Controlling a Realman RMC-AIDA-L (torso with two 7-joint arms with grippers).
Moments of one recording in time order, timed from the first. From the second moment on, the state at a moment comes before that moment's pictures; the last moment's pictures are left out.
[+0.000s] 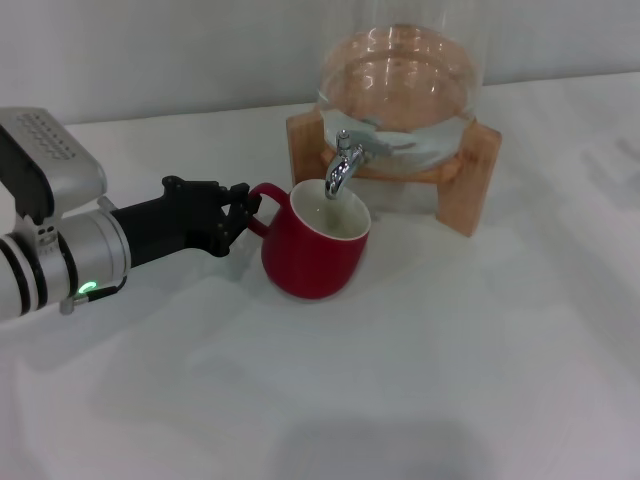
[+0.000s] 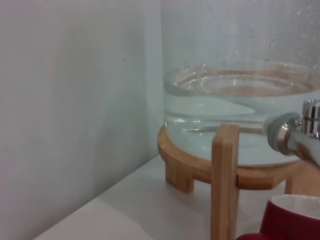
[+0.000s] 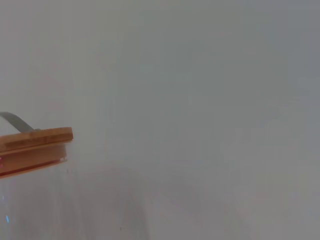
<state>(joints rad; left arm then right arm) -0.83 -2.09 0.71 0.17 -1.31 -1.00 2.19 0.09 2.01 2.24 0.96 -1.15 1.08 -1.77</state>
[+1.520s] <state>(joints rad) -0.83 -2.09 0.73 0.16 -1.31 -1.00 2.18 0.09 2.01 2.25 0.95 -1.14 1.08 -1.78</state>
